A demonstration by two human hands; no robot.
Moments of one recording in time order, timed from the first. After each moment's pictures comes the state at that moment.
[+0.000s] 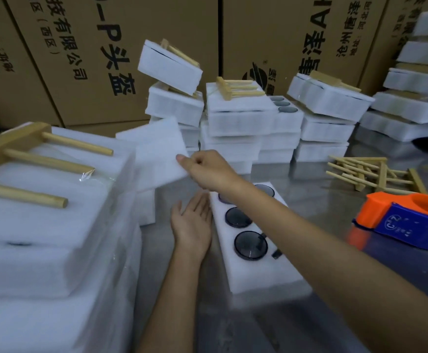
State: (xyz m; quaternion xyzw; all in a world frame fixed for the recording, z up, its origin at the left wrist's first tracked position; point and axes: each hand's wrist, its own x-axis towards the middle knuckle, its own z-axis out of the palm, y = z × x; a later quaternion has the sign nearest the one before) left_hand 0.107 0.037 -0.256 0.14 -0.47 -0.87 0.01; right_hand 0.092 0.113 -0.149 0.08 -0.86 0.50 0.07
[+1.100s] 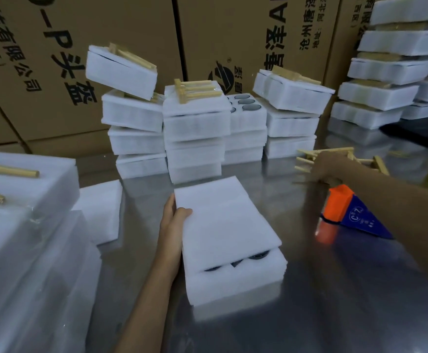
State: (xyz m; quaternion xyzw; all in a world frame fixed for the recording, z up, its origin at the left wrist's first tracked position) left_hand 0.128 0.072 -0.256 -0.06 -0.65 -0.76 -0.02; right_hand 0.082 0.447 -0.182 -0.21 -0.98 0.07 -0.02
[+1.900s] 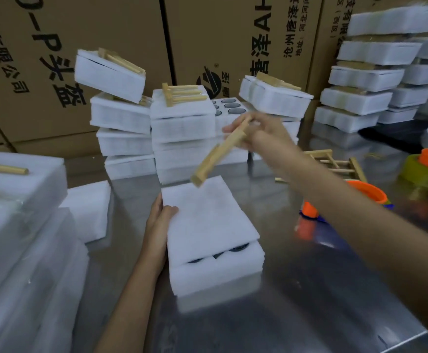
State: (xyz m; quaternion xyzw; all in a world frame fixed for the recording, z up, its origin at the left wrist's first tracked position) left_hand 0.126 0.068 -0.260 -0.08 -0.65 -0.75 -0.02; right_hand 0.147 0.296 -0.103 0.05 -0.70 0.68 0.19
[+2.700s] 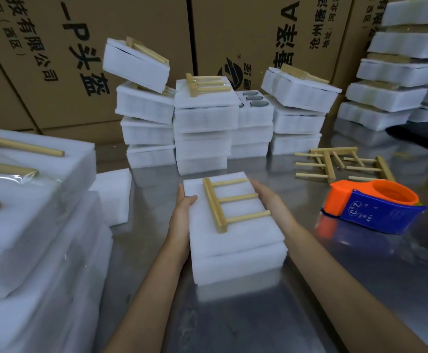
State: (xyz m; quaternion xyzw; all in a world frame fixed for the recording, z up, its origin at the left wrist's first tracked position) left_hand 0.129 0.079 -0.254 -0.03 -0.53 -0.84 -0.07; right_hand 0.162 0.266 -0.234 -0.07 -0.51 0.86 -0.04
